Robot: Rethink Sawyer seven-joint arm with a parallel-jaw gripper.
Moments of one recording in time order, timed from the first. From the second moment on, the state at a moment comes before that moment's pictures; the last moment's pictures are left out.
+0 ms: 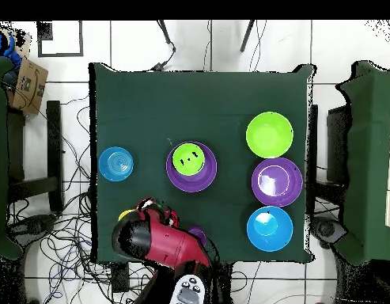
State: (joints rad) arm 0.11 -0.72 -0.21 2.15 0.31 0.08 2.16
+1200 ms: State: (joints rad) arm 0.11 -0.66 -0.20 2.15 0.32 0.00 2.16
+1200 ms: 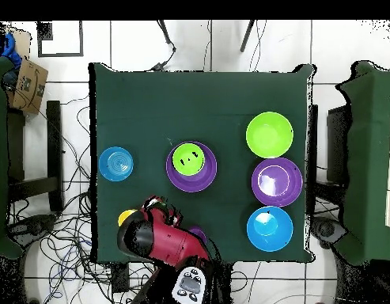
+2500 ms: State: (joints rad) arm 0.11 -0.66 -0.18 2.15 0.32 0.00 2.16
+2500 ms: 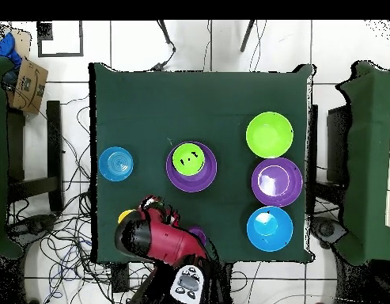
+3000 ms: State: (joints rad) arm 0.11 -0.66 -0.18 2.15 0.32 0.00 2.16
